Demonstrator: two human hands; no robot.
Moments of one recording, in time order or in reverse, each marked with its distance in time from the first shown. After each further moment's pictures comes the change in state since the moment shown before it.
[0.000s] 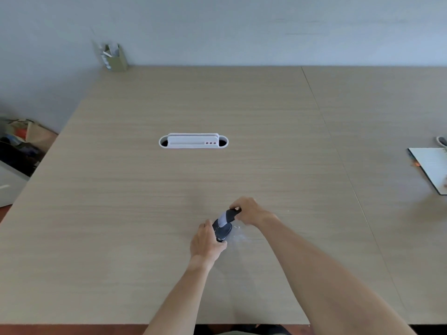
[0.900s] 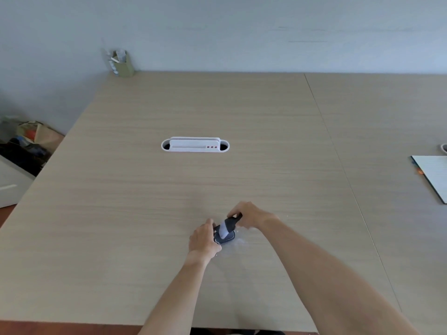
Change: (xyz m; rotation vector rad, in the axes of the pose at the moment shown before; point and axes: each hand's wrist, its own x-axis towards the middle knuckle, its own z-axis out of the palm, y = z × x) left_hand 0.010 0.007 -0.009 0.068 -0.058 0.049; right_hand 0.004 0.010 -0.008 -0.019 -0.123 -0.085
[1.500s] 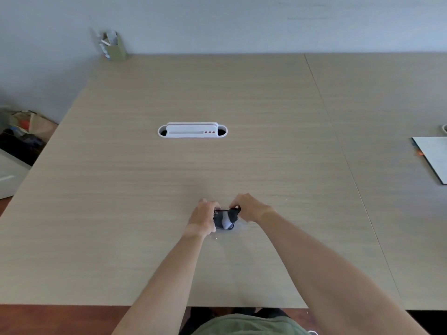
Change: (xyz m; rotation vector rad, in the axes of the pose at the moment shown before) left_hand 0.016 0.001 -0.013 0.025 -0.099 0.095; right_hand -0.017 -0.003 0.019 -0.052 0.022 0.044
